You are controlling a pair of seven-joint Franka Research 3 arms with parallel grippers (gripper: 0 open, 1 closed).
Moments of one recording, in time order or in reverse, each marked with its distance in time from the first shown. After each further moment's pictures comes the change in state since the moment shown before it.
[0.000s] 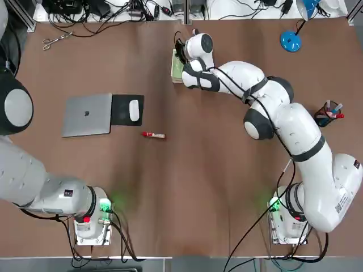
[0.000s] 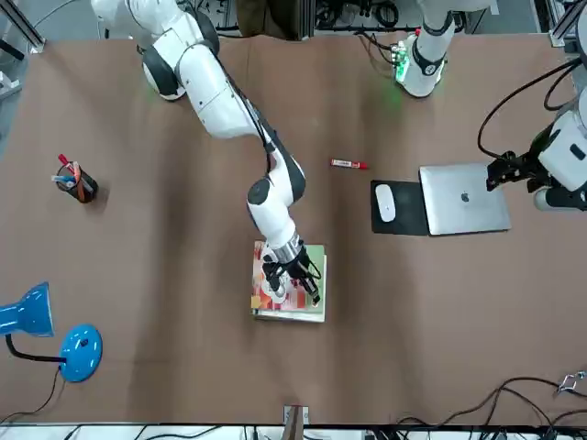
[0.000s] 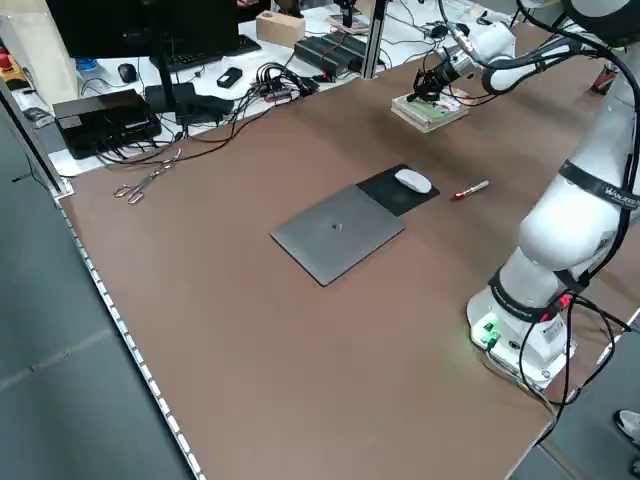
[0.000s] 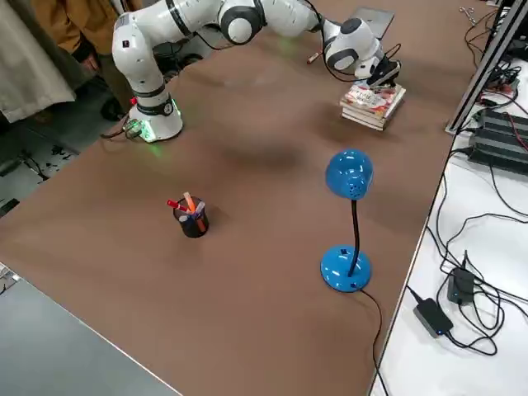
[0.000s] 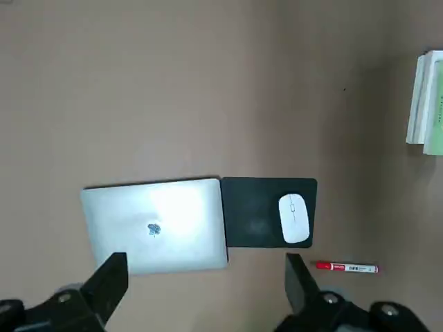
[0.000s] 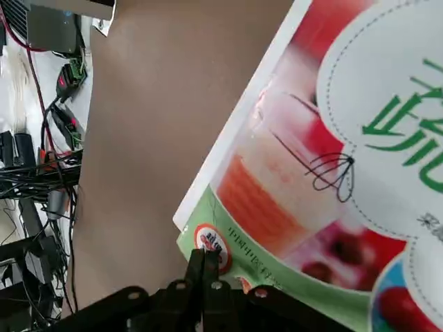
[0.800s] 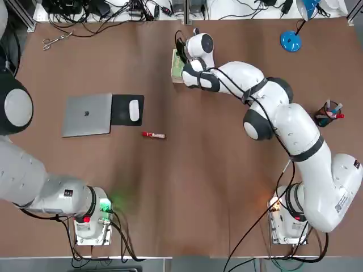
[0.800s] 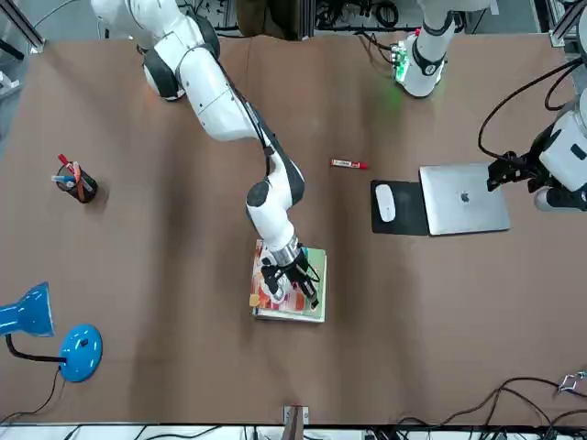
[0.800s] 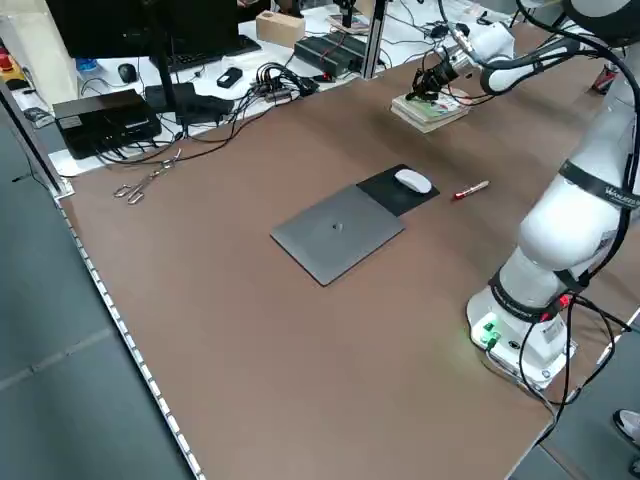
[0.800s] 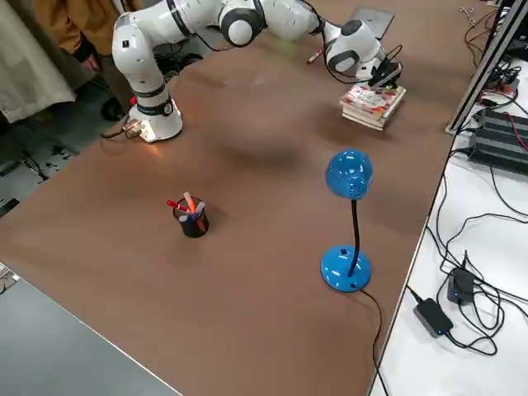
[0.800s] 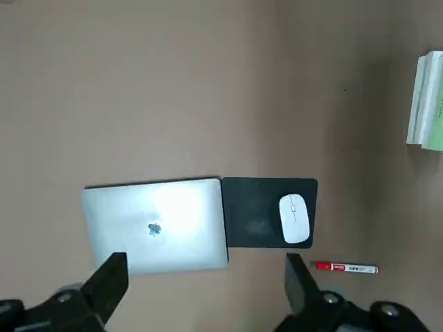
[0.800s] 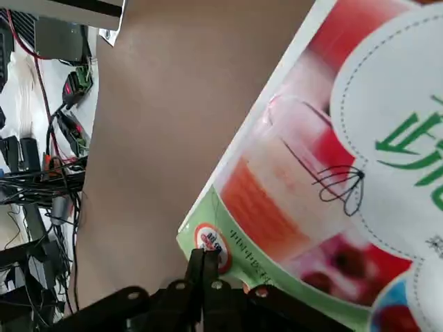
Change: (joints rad) left arm 0.000 0.000 0.000 0.000 0.000 0.000 -0.001; right arm 0.000 0.021 -0.013 0.032 0.001 0.002 0.003
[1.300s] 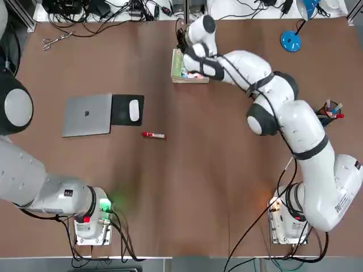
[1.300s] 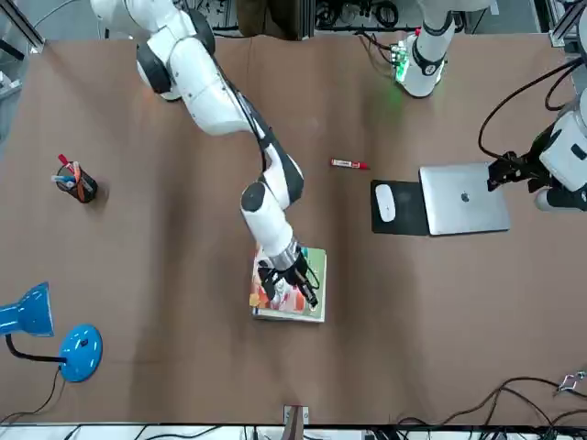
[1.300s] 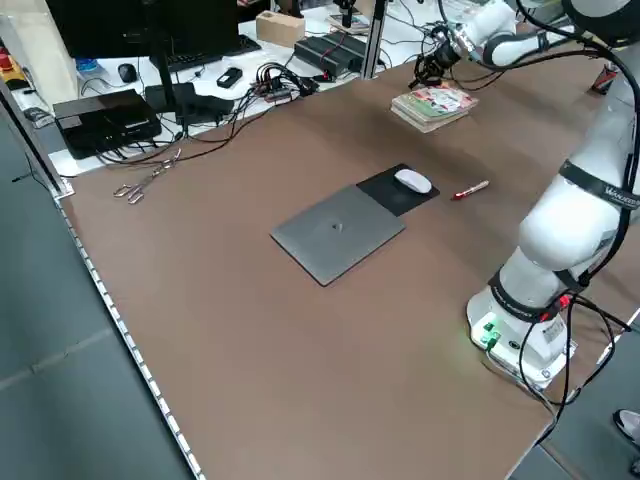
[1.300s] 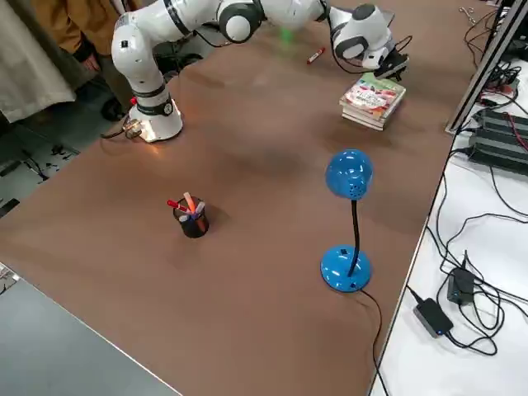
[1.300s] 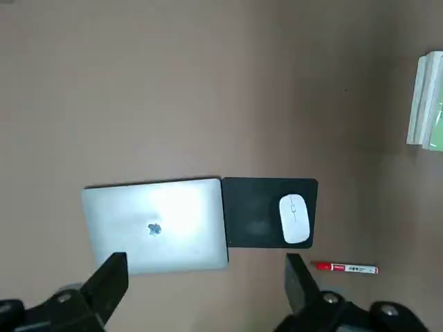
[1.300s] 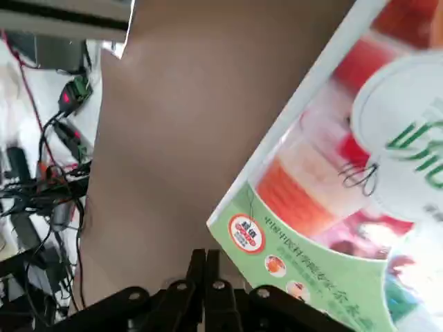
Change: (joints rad) left arm 0.000 0.000 0.000 0.000 0.000 0.000 0.000; right arm -0.067 -0.094 0.030 0.046 0.005 -0.291 0.028
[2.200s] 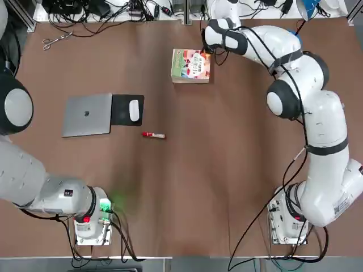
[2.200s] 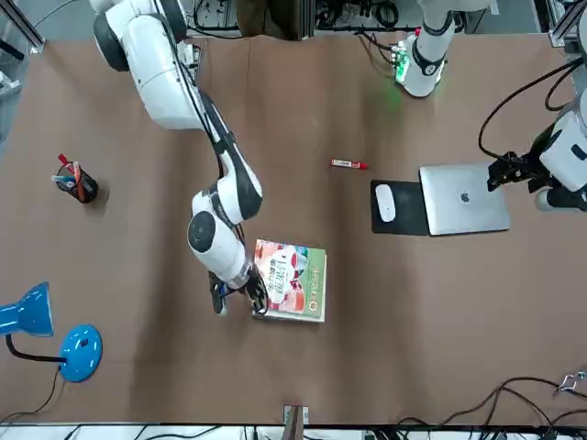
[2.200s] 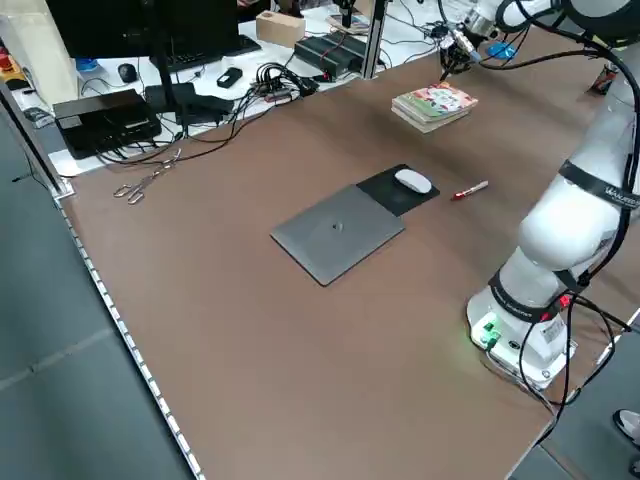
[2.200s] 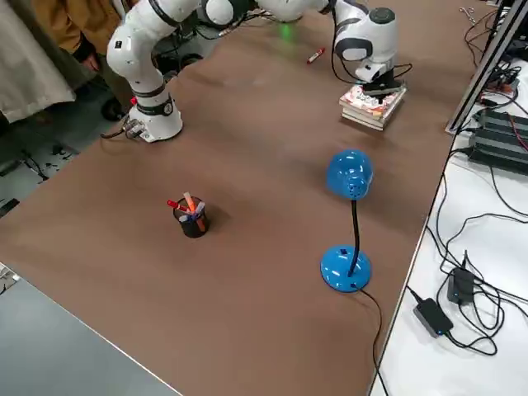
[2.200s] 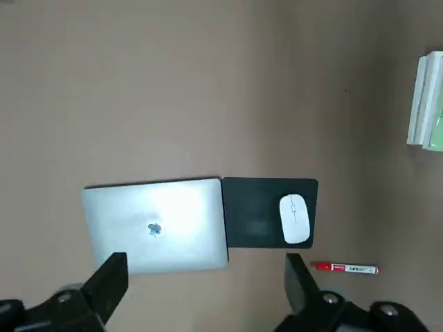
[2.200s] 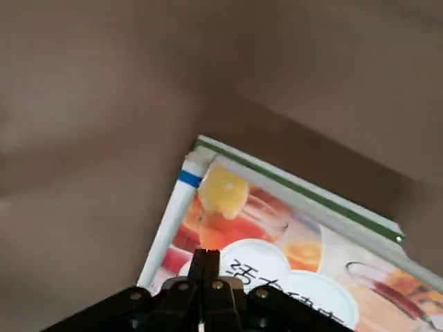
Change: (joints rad) left arm 0.000 0.001 0.000 0.001 0.000 0.000 0.000; right arm -0.152 -0.223 0.017 -0.300 0.000 -0.281 0.049
